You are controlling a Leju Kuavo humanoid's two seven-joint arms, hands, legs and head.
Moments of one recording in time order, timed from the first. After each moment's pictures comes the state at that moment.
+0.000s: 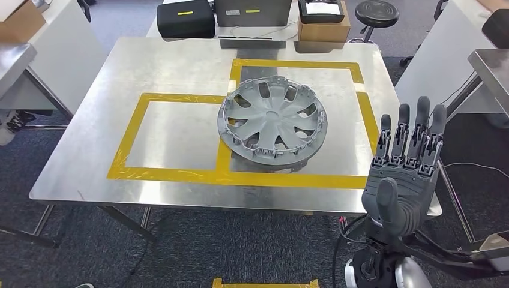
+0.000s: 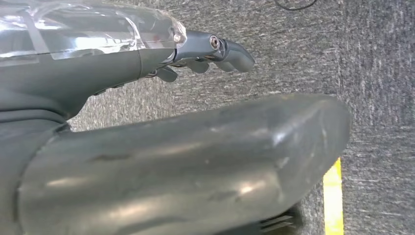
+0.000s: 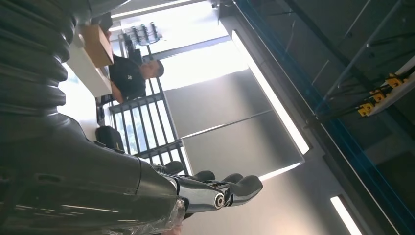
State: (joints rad) left arm -0.11 0.03 -1.04 -0.21 0.77 0.42 -0.25; right arm -0.01 -0.24 0.42 -2.19 -0.53 -0.42 -0.49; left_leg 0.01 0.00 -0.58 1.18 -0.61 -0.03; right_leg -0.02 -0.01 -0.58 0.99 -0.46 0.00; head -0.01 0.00
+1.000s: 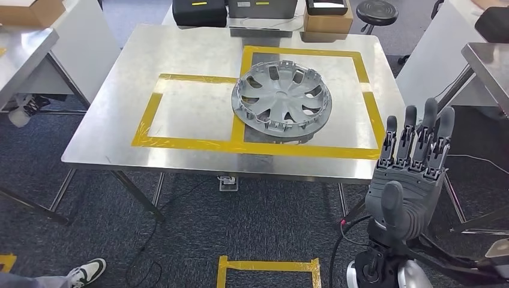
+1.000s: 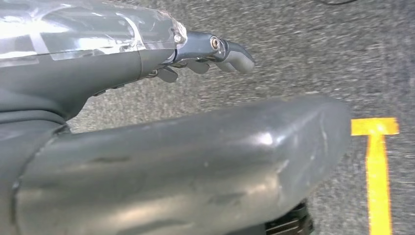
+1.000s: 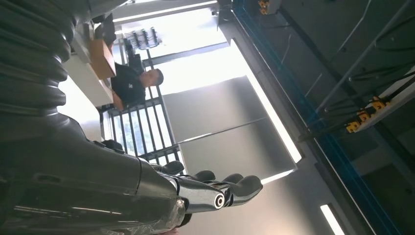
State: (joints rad) left arm -0.12 0.03 -1.04 -0.21 0.75 0.40 -0.25; right arm -0.02 -0.24 0.43 -2.19 -0.52 -0.42 -0.50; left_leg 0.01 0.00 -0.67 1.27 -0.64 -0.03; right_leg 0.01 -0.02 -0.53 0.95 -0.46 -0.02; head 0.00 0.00
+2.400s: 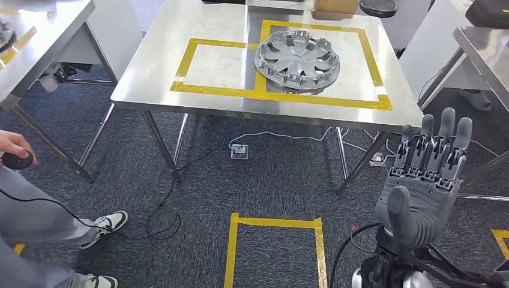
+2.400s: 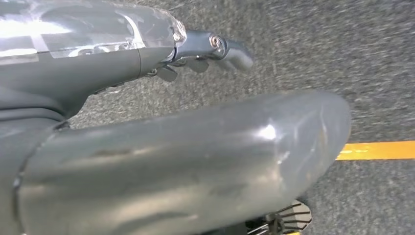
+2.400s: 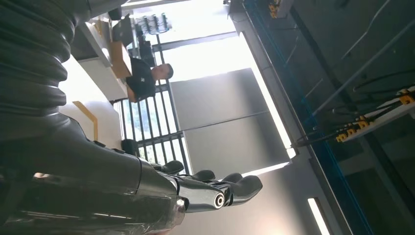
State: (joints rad) left arm -0.13 0.04 -1.05 -0.21 0.71 0.38 -0.22; right arm 0.05 -0.24 0.39 -2.22 -0.44 -0.49 -0.50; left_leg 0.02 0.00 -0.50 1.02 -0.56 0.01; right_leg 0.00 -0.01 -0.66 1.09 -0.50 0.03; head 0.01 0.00
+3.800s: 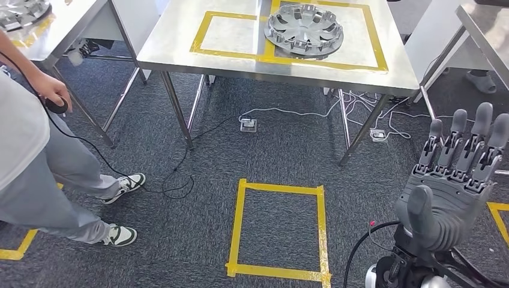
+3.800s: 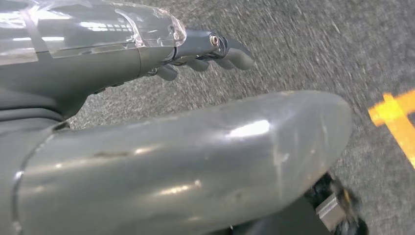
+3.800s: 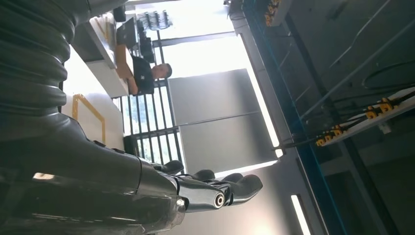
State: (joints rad) left arm -0.14 0.04 -1.24 -0.22 0.48 0.40 -0.17; right arm 0.01 -0.27 0.37 -2.25 -0.39 -0.52 -0.46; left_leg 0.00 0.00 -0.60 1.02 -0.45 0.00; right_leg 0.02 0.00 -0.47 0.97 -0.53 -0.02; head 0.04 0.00
